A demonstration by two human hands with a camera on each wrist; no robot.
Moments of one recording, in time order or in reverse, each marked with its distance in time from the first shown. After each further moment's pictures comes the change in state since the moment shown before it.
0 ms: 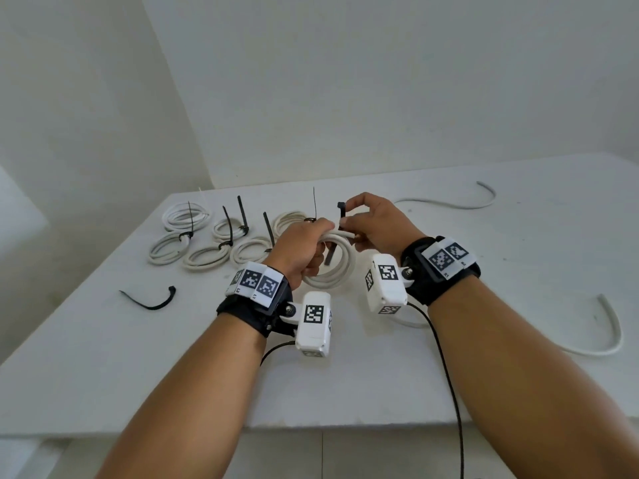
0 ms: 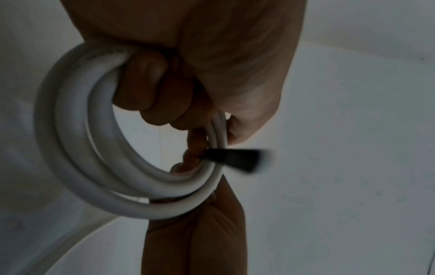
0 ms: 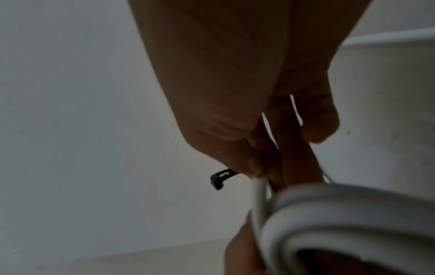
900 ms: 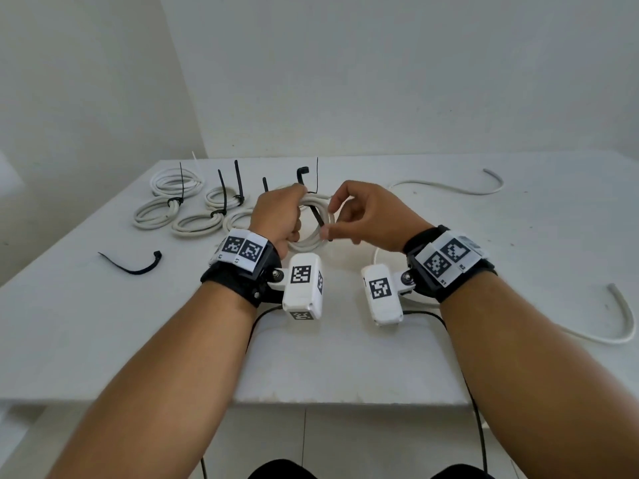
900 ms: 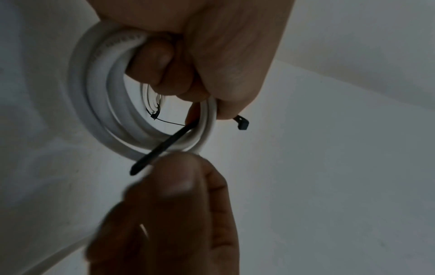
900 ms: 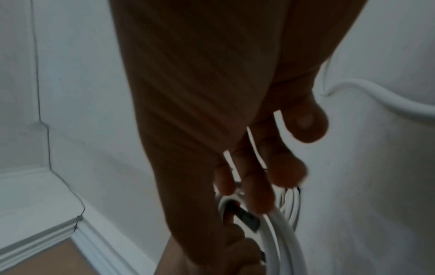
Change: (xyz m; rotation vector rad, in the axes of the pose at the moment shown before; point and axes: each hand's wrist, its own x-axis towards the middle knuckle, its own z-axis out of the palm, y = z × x) left_hand 0.012 -0.015 -0.019 -0.159 0.289 0.062; right_hand -0.023 0.003 0.020 -0.480 -0.150 -0.197
